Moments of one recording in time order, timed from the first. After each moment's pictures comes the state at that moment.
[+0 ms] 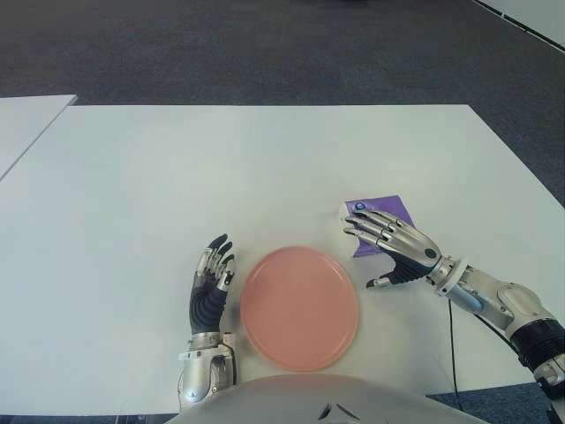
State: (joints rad) left arm 0.53 -0.08 -0.15 0.17 -0.11 -0.67 0.06; right arm -0.12 -0.89 0.39 0.32 -1.00 -0.76 -0.51
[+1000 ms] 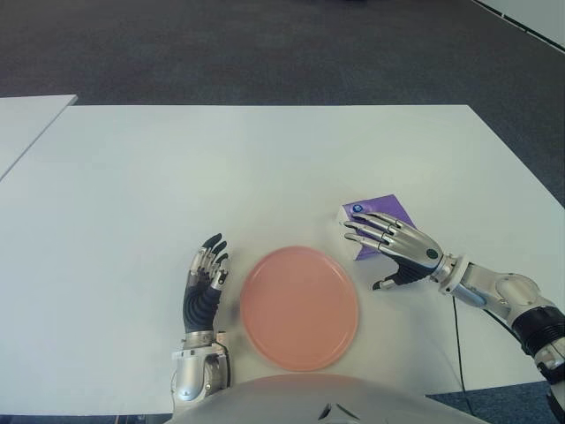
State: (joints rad) left arm 0.52 -0.08 -0.10 0.16 -0.12 -0.66 0.03; right arm -0.23 -0.91 0.48 0.45 -1.15 -0.77 -0.66
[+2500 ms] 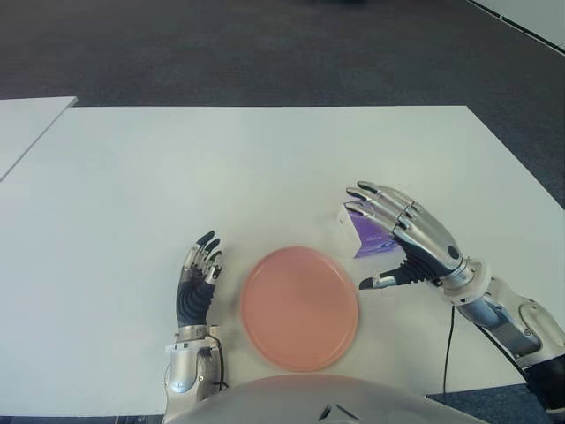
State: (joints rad) left arm 0.48 -0.08 -0.05 0.17 -0.12 -0.62 0.01; right arm 0.11 -0.85 0.14 -0.17 -0.69 -0.67 -0.38
